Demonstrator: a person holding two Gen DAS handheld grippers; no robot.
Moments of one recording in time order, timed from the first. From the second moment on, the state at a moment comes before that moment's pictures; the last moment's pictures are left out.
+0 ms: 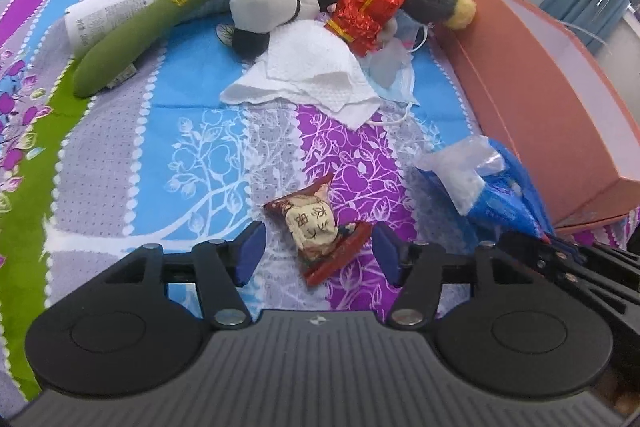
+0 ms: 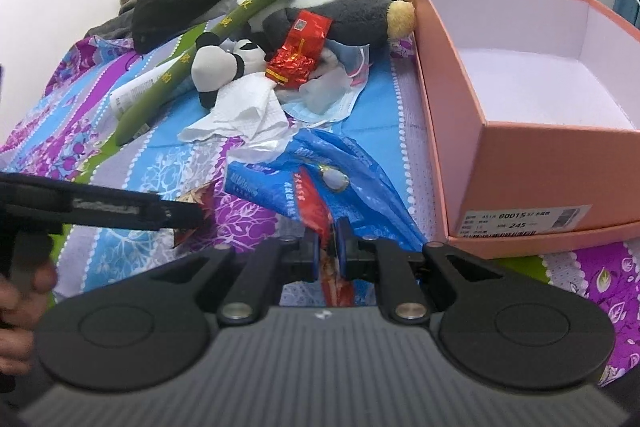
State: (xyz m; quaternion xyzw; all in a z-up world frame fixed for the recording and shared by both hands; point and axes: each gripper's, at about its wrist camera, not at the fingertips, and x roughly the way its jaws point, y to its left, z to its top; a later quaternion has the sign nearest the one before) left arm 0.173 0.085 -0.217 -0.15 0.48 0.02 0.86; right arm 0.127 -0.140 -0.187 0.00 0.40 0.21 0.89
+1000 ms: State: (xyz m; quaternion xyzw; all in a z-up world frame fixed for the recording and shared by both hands) left arm 0.170 0.066 -0.188 -0.12 0.47 0.06 0.87; right arm 0.117 -0.150 -0.157 0.01 0.35 0.20 0.91
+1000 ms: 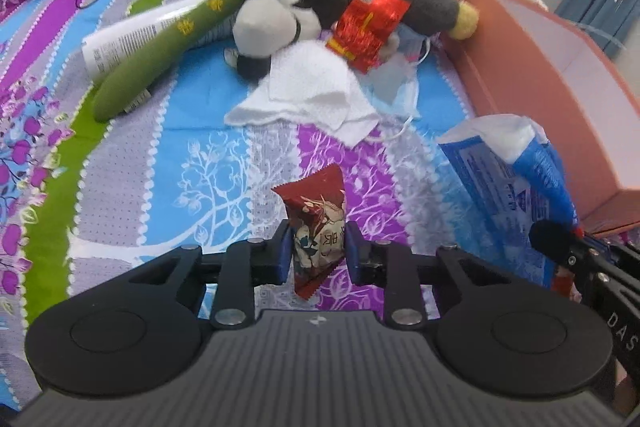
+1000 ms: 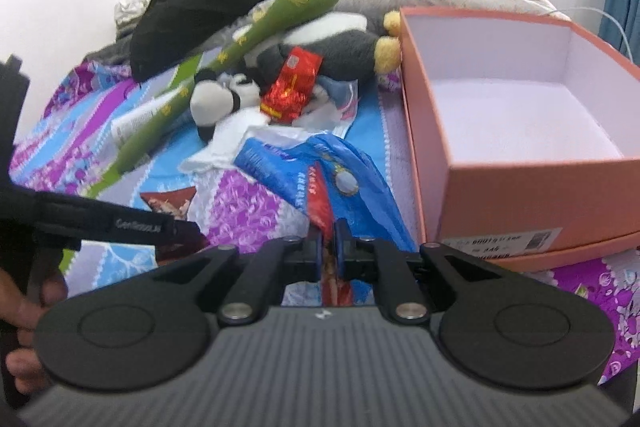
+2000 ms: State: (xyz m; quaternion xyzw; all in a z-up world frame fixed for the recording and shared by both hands) left arm 0.226 -0.009 -0.026 -0.12 0.35 -0.06 0.93; right arm 0.162 -0.233 0.009 0.04 0.20 0.14 0.97
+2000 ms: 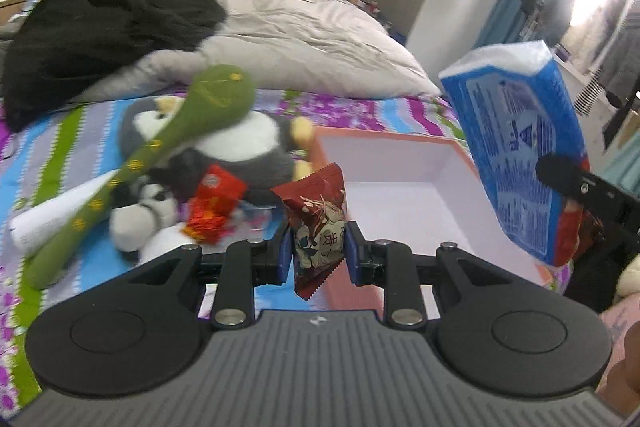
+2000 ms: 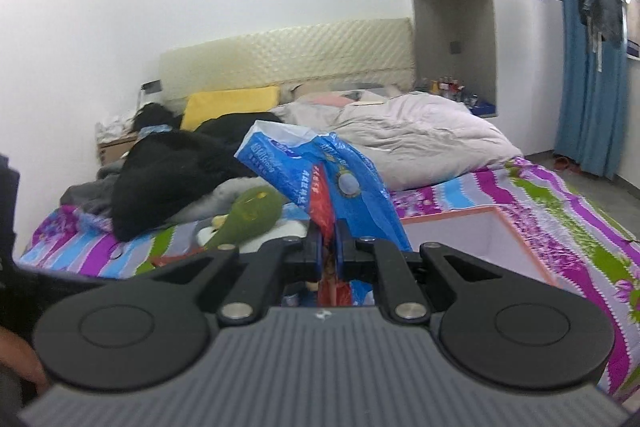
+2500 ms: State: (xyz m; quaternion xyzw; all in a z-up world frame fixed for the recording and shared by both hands) left arm 0.310 -0.110 -0.064 -0.10 0.44 -0.14 0.88; right arm 0.246 -0.319 -0.054 0.07 0.35 0.05 0.93
